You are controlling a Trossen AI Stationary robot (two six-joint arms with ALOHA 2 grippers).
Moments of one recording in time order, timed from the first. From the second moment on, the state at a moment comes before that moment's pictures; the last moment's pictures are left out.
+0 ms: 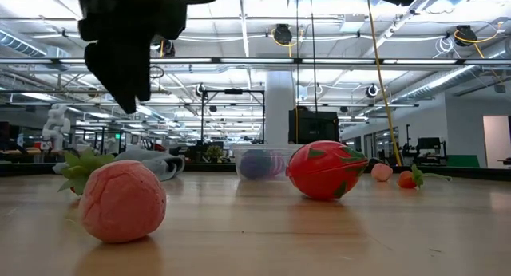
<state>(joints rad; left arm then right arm) -0.37 1.59 1.15 -0.88 -0.21 -0.92 0.07 0.57 0.56 0.10 0.39 -0.31</state>
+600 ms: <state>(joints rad) -0.50 1.59 1.06 -0.81 -0.29 -0.22 0.07 0.57 0.56 0.16 0.39 -0.31</state>
